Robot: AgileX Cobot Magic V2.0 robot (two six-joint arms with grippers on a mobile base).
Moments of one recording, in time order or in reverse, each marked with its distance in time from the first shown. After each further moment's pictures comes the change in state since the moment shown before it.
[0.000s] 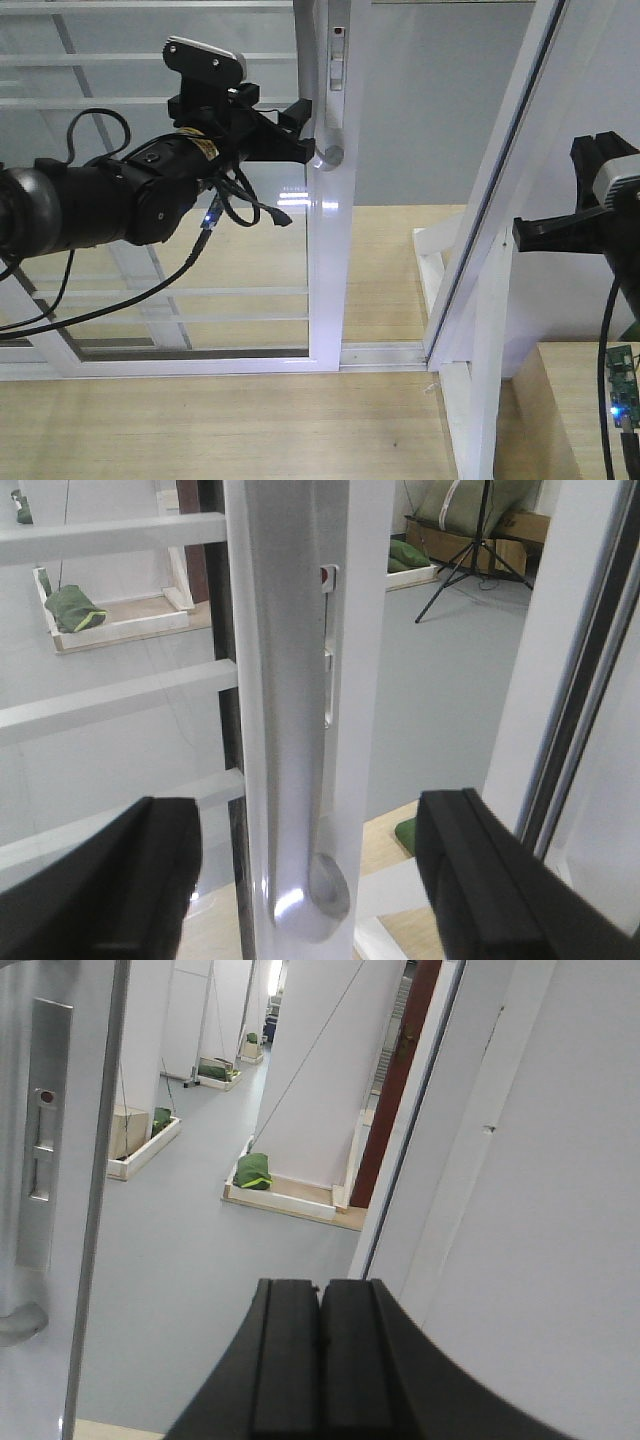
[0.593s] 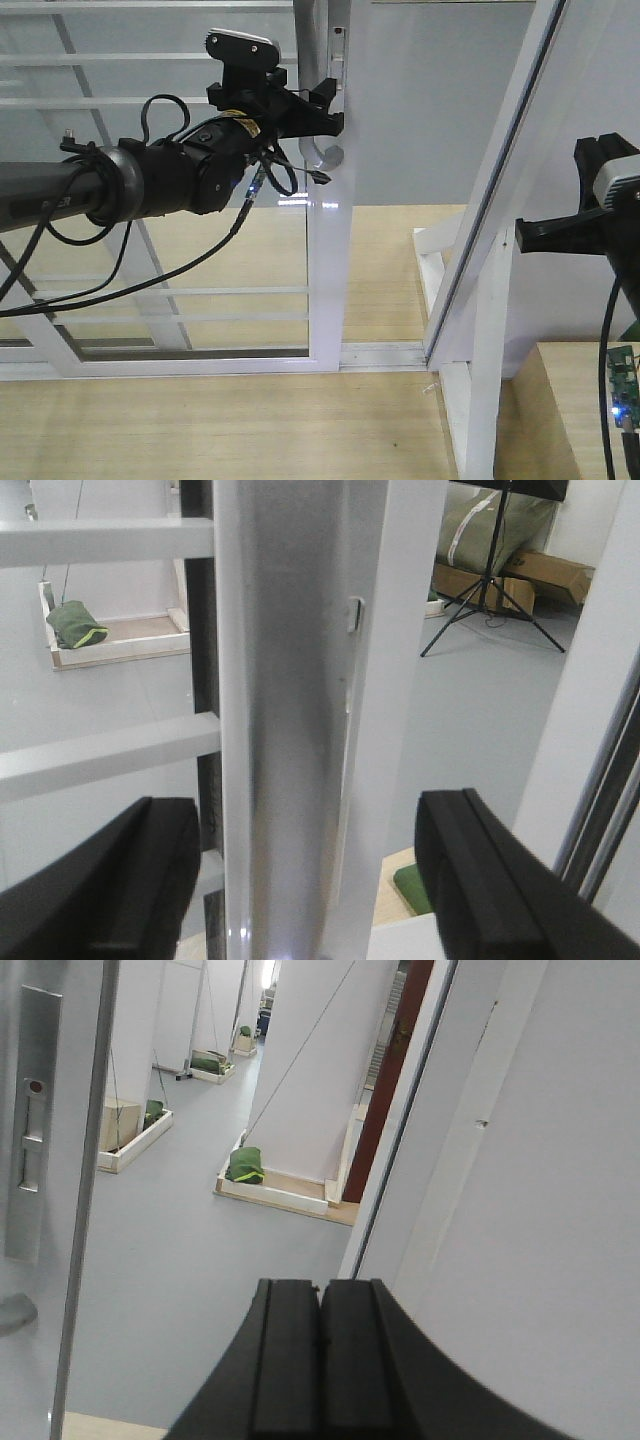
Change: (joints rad) left arm -0.007 0.218 -0.260 -0.054 -0.014 0.000; right arm 0.000 -0.001 0.000 0.020 -0.001 -0.034
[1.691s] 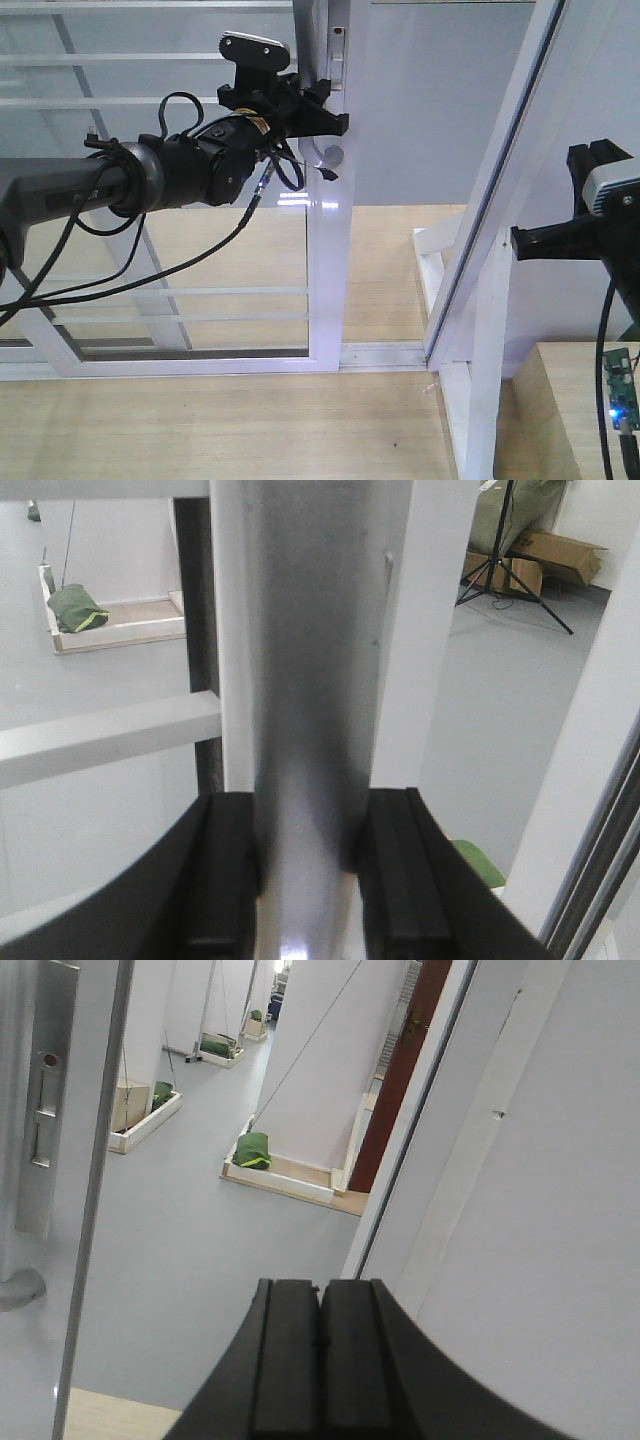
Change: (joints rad) left arm 0.015 0.075 -0.088 -0.003 0.048 0.008; right arm 0.000 0.000 0.000 0.007 0.032 -0.025
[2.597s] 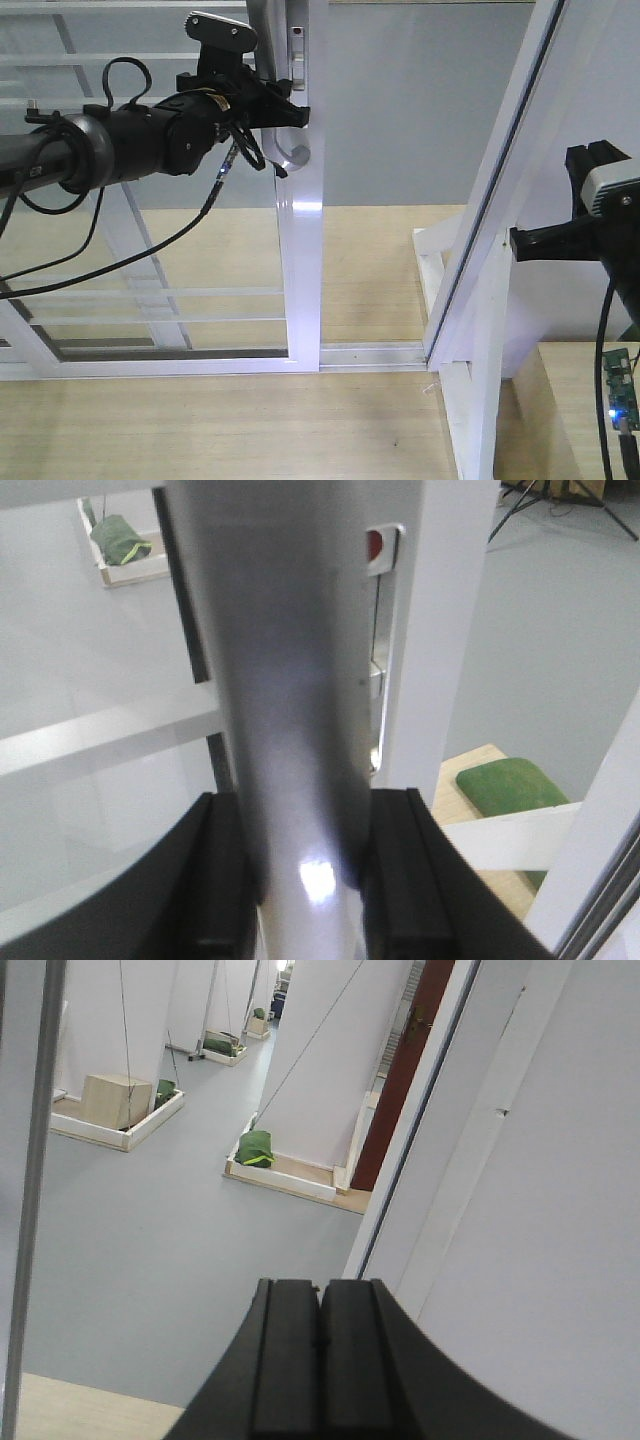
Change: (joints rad) left arm 0.109 -0.085 0.005 -0.018 0.242 0.108; right arm 0.000 0.000 0.000 0.000 0.007 0.000
